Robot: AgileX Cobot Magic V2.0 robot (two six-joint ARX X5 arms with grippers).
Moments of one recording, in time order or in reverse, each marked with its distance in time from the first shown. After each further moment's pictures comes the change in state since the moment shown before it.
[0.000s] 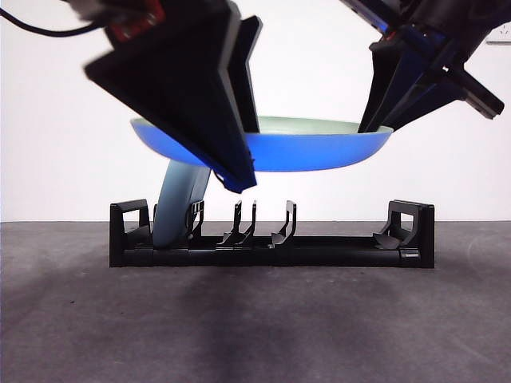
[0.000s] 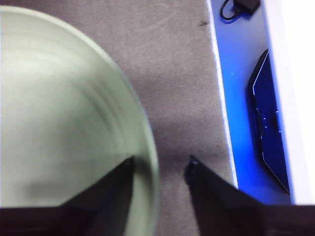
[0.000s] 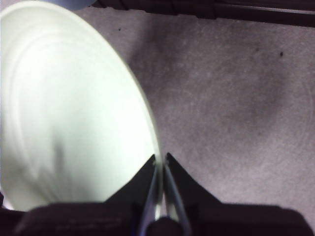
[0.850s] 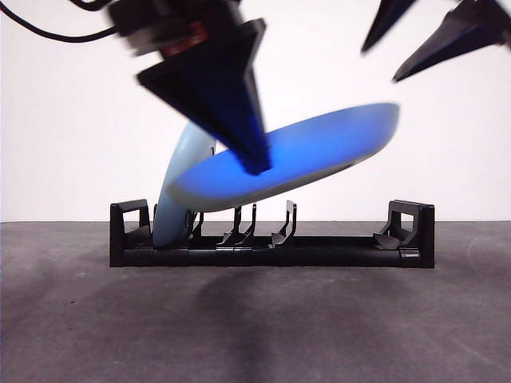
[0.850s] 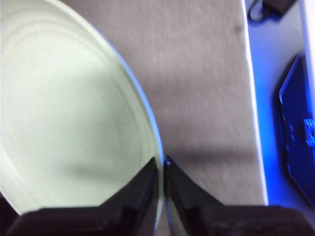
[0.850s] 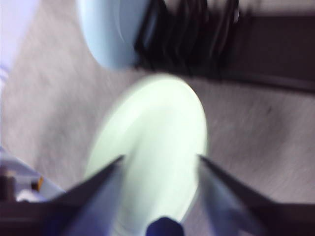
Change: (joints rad) left arm 0.002 0.010 0.000 0.099 -0.076 -0.008; right arm -0.077 -0.219 -0.005 0.054 -0.004 -0.004
